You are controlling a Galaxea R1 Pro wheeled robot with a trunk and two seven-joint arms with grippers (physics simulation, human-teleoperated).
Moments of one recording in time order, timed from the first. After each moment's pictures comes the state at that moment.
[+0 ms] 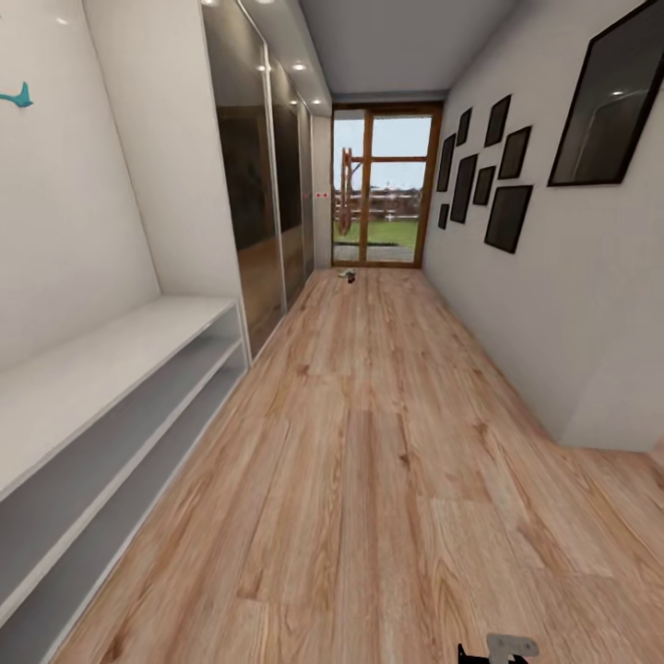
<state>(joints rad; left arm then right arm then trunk) -0.15 0.11 0.27 -0.34 0.03 -0.48 -0.01 -0.41 -0.05 0.12 -0.03 -0.13 -0.41 -0.17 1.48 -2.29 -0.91</state>
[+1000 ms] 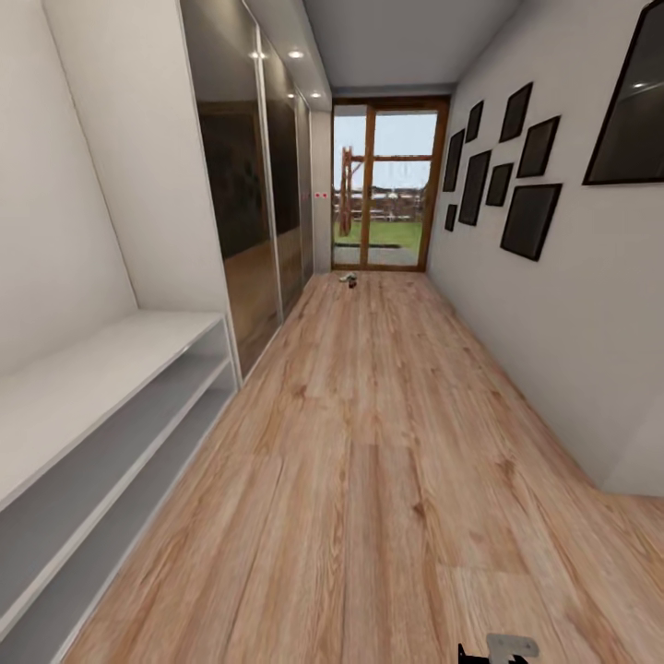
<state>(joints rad) -0.15 0.11 0.26 -0.34 0.03 -0.48 -0.01 -0.41 -0.05 0.12 -0.03 -0.13 -0.41 -0.17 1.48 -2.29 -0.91</state>
